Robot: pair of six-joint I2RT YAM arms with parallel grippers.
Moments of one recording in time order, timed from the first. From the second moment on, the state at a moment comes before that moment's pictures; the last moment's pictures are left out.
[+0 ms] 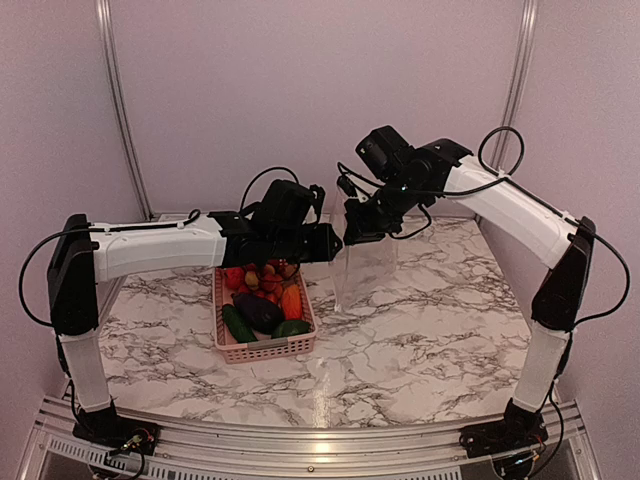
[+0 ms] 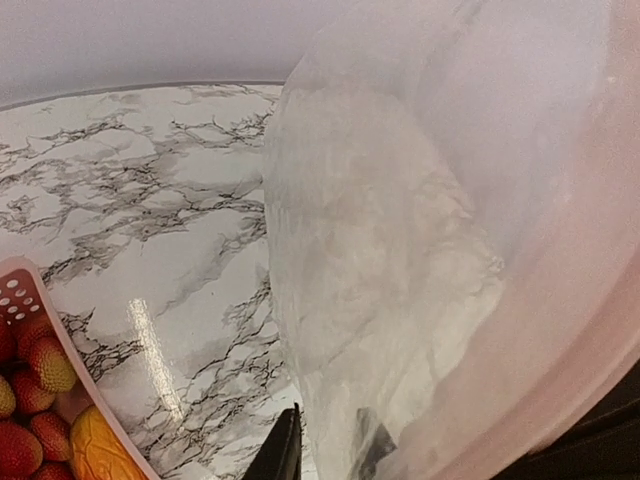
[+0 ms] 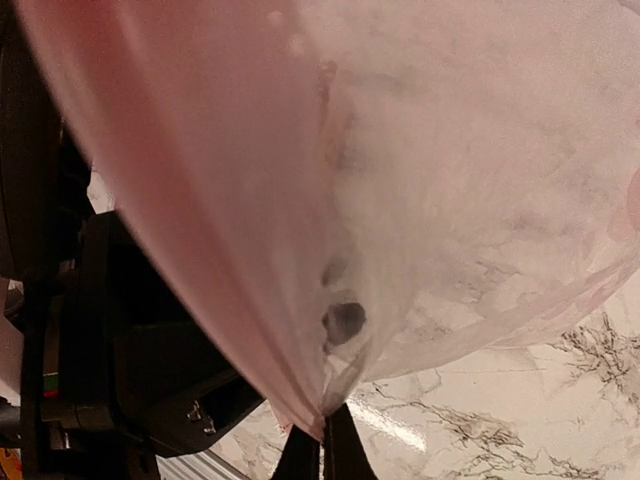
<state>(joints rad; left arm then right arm) -0.92 1.90 1.56 -0.19 -0.10 -0.62 0.75 1.86 1.98 -1.10 -0.14 0.37</state>
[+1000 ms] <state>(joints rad) -0.90 1.95 1.70 -0.20 -0.07 -0.78 0.74 1.89 2.08 -1.09 0.31 0.34</state>
